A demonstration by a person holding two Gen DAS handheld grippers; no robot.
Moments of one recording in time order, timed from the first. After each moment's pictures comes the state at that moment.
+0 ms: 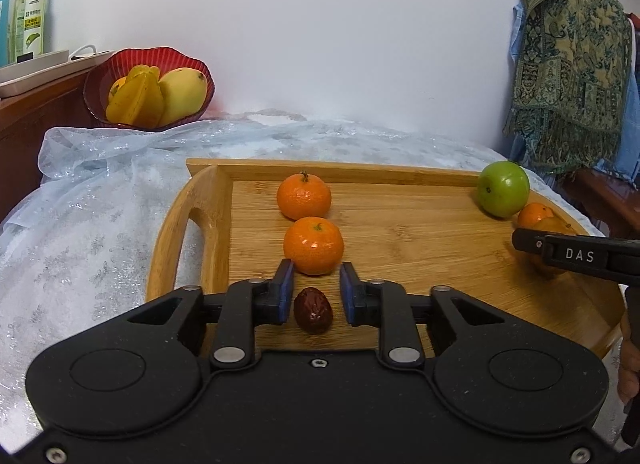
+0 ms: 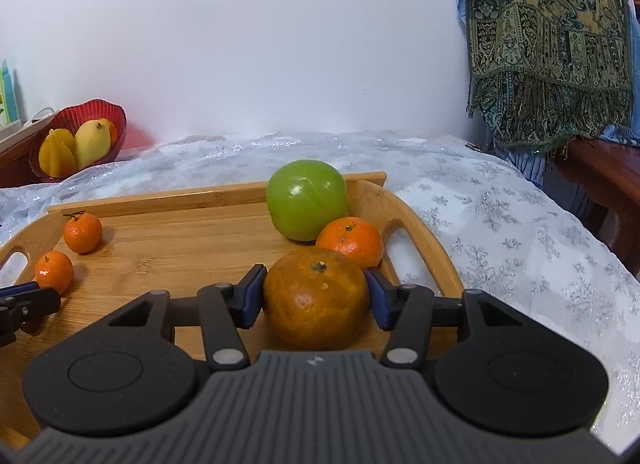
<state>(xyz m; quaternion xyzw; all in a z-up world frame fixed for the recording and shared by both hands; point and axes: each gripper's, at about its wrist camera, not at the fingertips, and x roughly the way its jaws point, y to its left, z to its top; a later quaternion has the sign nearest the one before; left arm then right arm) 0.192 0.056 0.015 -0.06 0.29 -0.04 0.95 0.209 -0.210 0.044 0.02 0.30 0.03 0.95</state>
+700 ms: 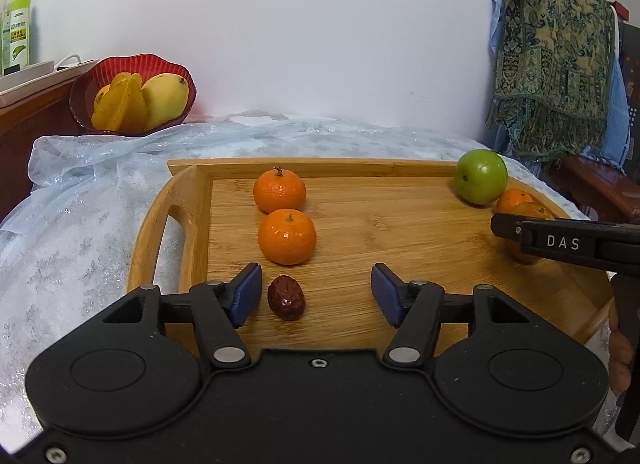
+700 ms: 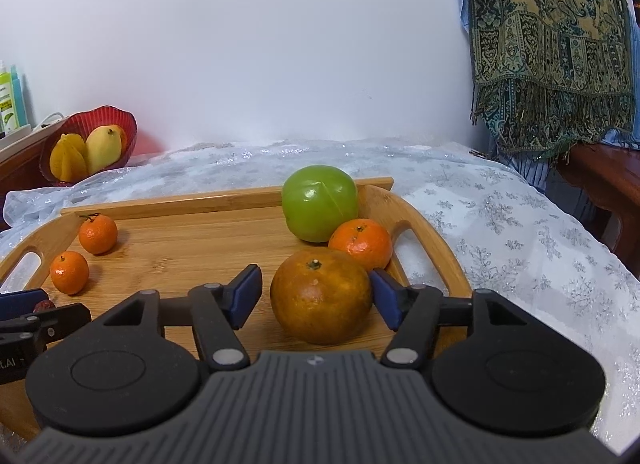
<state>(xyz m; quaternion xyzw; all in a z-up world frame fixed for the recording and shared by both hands) 0.181 0.046 0.016 -0.05 0.29 -0.06 0.96 0.197 -0.206 0.047 0.02 0.28 0.04 0.96</state>
